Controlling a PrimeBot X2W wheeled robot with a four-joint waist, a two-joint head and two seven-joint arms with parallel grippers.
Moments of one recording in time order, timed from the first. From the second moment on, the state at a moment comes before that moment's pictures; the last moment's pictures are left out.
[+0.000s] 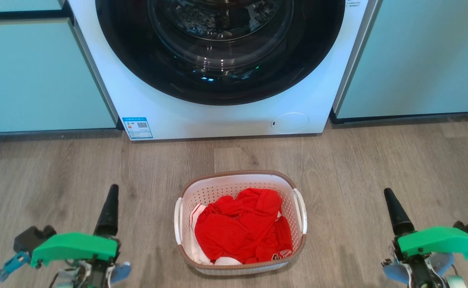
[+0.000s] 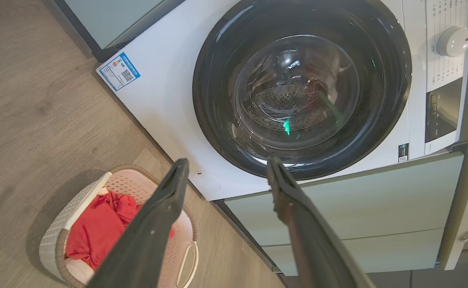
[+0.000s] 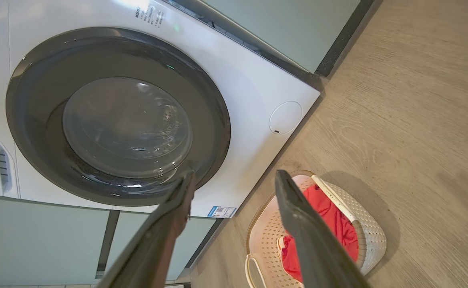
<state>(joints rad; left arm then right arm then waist) 0.02 0.02 0.00 0.21 -1.18 -0.07 0.00 0.01 -0.03 -0.06 0.24 1.21 0.12 0.00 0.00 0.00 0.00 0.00</state>
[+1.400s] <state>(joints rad) 0.04 0.10 -0.19 0.14 -0.57 0.09 -0.12 0.01 -0.03 0.05 0.17 0.62 0.12 -0.12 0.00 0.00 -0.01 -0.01</state>
